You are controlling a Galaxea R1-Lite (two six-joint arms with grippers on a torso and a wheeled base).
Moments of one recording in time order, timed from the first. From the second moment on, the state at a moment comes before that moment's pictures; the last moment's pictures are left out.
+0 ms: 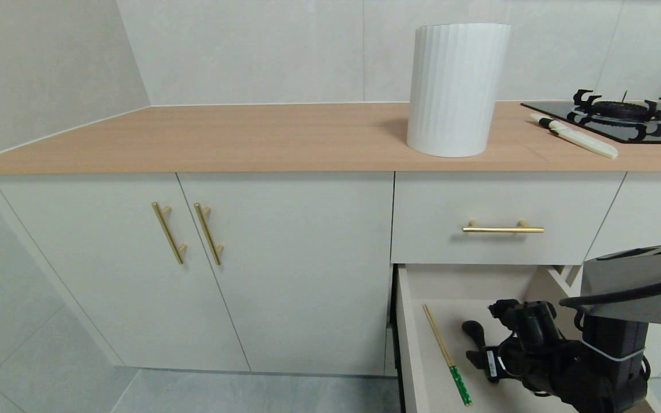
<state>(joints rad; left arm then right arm) -0.01 0.00 0.00 -0.01 0.08 -0.02 0.30 2.35 -0.51 -1.05 -0.15 0.19</state>
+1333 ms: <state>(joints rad) -0.01 0.00 0.00 -0.01 0.08 -0.02 0.48 1.25 -0.49 0.10 -0.12 0.16</state>
